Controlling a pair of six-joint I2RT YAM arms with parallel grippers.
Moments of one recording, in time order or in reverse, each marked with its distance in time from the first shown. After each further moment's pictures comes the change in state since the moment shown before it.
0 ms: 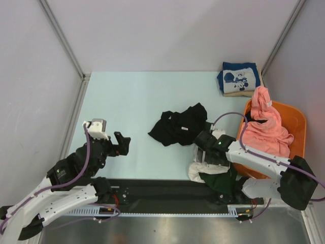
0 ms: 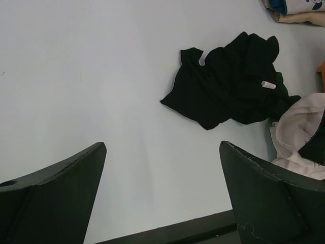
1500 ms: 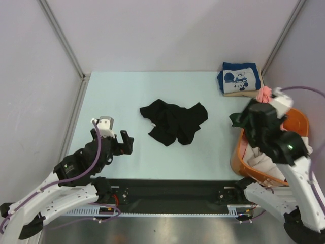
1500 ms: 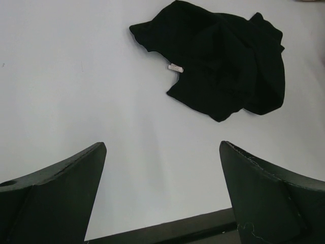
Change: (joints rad) left arm 0.023 0.087 -0.002 0.002 0.026 -0.001; right arm -0.401 -0.351 0.592 -0.219 0.429 -0.306
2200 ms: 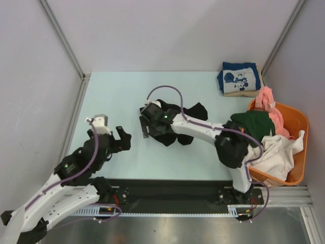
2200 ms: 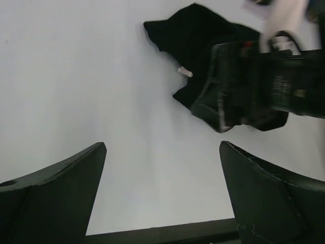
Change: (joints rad) left arm 0.124 0.046 -0.010 0.017 0.044 -0.083; right arm 0.520 1.087 0.188 0.541 -0.613 -0.049
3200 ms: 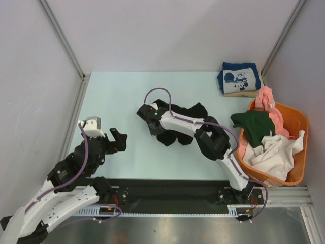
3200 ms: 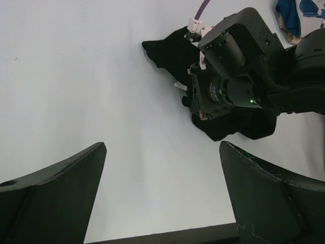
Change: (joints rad) left arm 0.002 -0.136 -0.001 -0.005 -0.015 0.042; right arm -0.039 0.350 0.270 -0.119 0.093 -0.087
